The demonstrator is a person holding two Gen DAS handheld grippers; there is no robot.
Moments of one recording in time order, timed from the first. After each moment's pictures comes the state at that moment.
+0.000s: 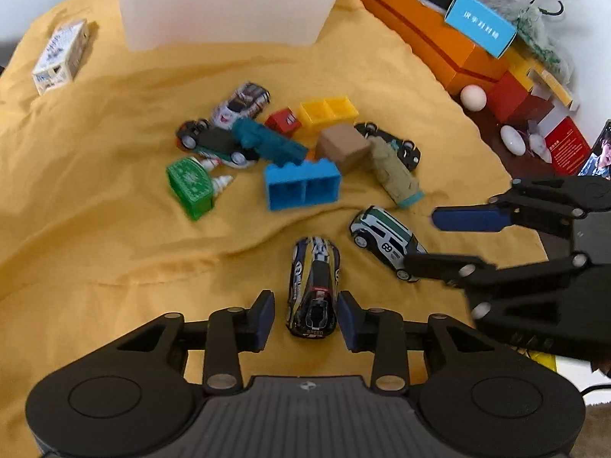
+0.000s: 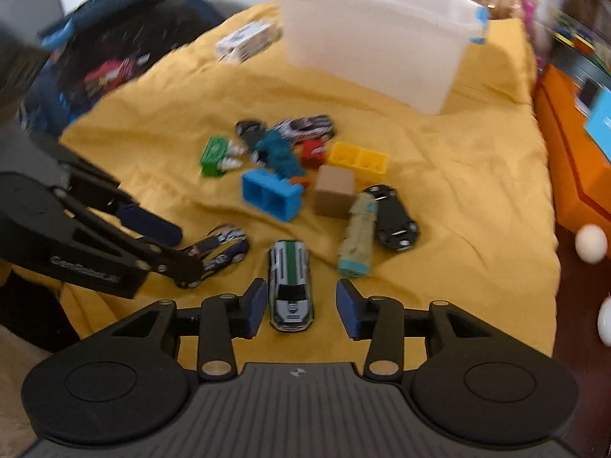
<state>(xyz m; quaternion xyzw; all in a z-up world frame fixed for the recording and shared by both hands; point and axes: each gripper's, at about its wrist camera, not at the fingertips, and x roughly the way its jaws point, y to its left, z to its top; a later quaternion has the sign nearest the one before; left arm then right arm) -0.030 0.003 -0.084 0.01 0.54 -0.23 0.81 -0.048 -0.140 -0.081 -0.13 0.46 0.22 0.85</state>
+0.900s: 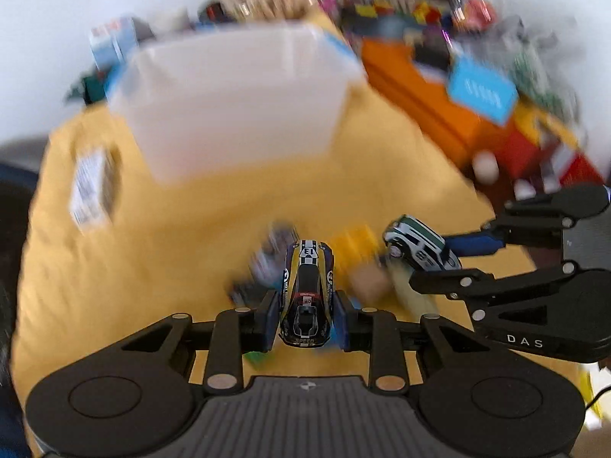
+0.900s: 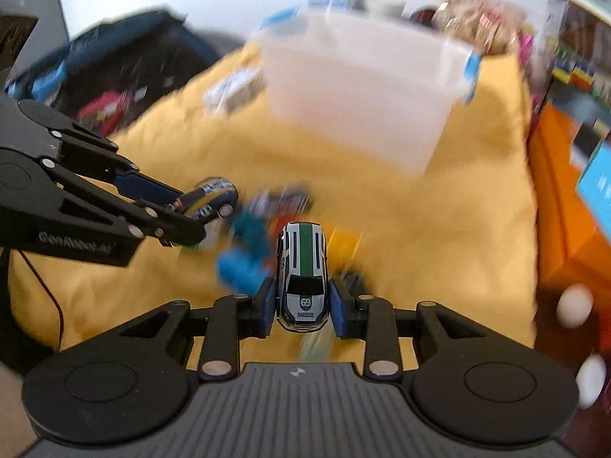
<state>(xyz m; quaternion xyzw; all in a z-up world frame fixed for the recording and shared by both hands) 0.027 0.000 0.007 0.07 0.45 -0.20 0.87 0.003 -0.161 -0.025 -0.09 0.41 0.21 0.88</state>
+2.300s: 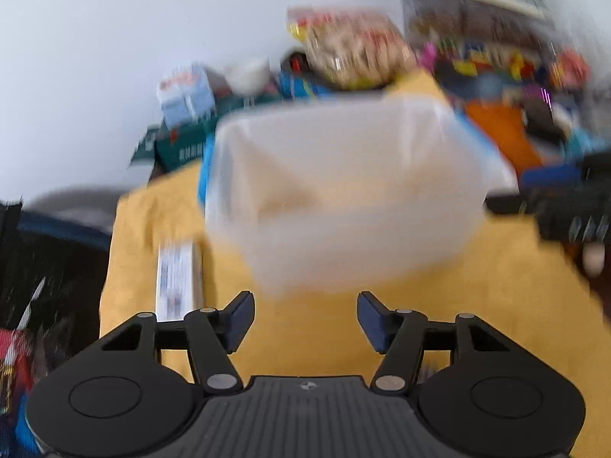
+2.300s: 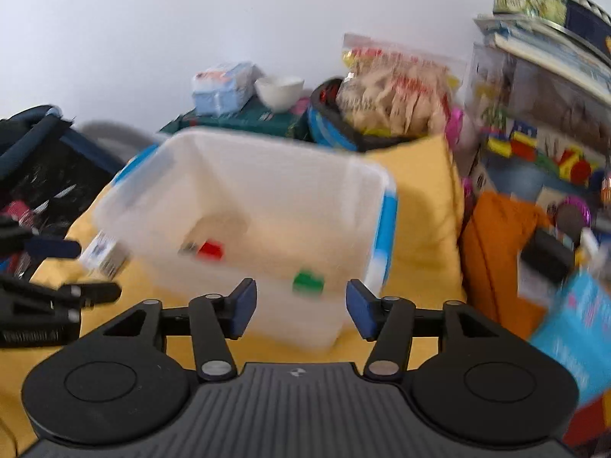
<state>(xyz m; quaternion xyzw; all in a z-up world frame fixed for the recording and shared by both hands) 0.116 0.024 0.009 0.11 0.40 -0.11 0.90 0.119 -0.157 0.013 -0.06 0.36 0.10 0.93</state>
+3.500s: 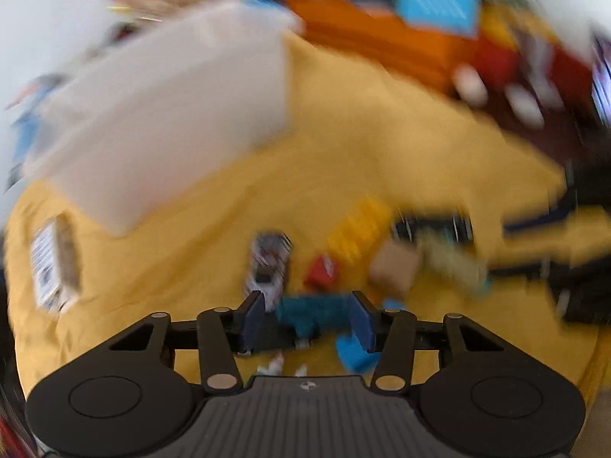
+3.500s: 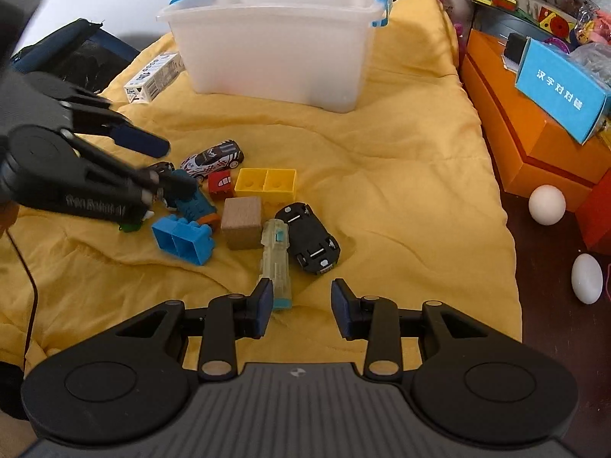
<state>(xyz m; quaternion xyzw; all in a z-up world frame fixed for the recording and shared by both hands) 0.051 -0.036 -0.053 0.26 0.44 -0.30 0.80 -0.027 -0.180 -0.069 -0.04 0.46 0.11 0.88</state>
